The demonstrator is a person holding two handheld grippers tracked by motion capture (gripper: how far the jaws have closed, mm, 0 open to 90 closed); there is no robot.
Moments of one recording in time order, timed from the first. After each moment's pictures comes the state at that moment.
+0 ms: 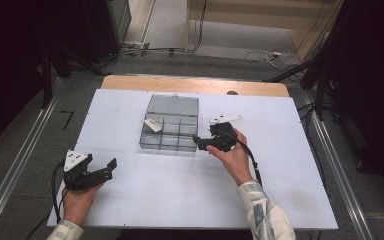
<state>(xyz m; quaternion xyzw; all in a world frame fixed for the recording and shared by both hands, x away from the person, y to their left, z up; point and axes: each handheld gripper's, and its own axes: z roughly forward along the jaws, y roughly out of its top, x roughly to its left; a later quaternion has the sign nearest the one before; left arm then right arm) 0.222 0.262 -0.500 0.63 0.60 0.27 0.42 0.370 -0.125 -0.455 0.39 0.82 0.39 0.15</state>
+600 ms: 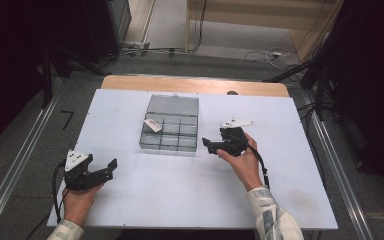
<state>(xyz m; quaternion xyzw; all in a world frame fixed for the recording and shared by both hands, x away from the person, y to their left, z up) 0.223 0.260 -0.501 0.63 0.60 0.27 0.42 0.360 -0.155 -0.458 0.41 0.81 0.40 0.16</state>
